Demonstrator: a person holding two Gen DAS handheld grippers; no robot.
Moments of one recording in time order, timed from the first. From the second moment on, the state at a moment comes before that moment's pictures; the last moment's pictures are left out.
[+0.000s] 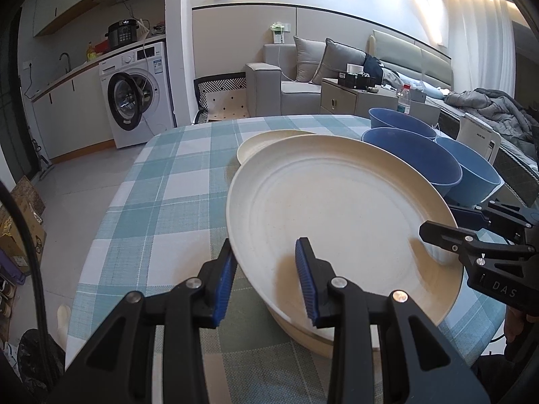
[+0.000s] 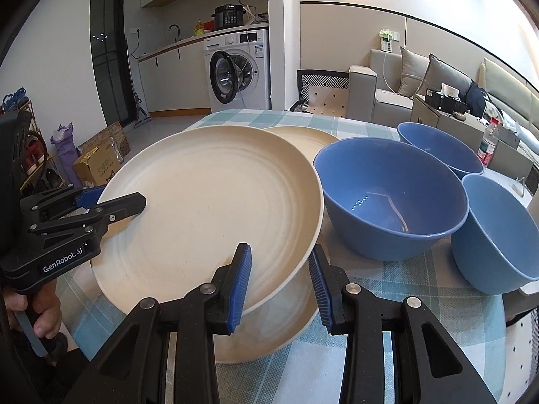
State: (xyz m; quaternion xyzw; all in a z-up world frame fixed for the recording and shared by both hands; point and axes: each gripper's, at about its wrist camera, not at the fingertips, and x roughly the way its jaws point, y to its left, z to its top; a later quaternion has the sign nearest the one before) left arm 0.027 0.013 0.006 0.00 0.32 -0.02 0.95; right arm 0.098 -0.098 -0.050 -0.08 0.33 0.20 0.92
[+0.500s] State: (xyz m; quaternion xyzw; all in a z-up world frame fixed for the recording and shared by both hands) left arm 0.029 0.010 -0.015 0.00 0.35 -0.03 0.94; right arm 0.100 -0.099 -0.068 -0.11 0.34 0.20 0.91
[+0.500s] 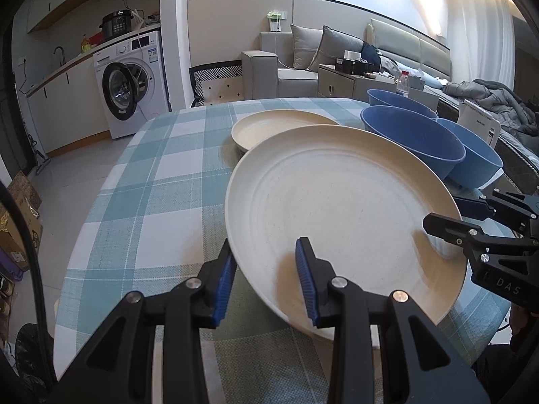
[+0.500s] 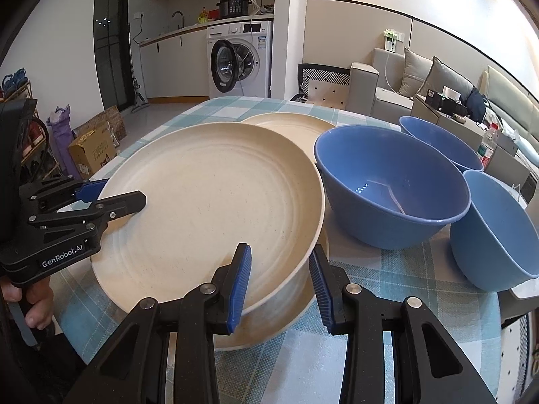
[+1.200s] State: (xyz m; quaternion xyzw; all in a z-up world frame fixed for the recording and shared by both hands) left arm 0.032 -0.005 -0.027 0.03 0.36 -0.04 0.93; right arm 0.103 -0.112 -0.088 -0.11 0.36 0.19 0.91
